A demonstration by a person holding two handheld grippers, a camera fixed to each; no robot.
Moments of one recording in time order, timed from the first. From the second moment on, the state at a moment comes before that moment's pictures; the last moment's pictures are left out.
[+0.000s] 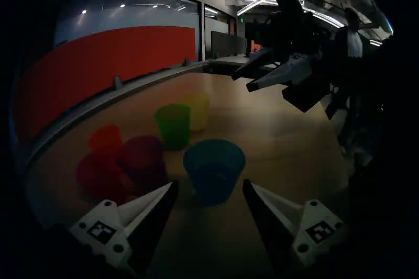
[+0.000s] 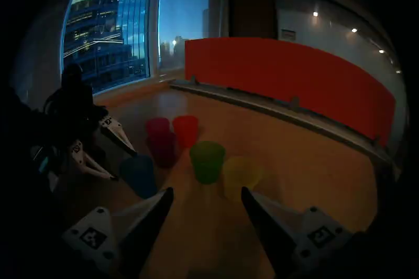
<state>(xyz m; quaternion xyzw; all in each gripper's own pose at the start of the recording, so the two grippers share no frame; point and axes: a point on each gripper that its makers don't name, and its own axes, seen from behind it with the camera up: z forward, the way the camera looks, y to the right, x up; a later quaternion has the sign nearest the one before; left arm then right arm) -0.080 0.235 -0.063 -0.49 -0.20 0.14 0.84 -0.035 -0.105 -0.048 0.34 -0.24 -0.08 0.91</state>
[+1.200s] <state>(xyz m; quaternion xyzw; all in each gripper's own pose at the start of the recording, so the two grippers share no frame) -0.089 0.276 -0.043 -0.51 -0.22 0.18 0.81 -0.038 -0.095 -0.038 0.34 -0.24 -0.07 0.91</state>
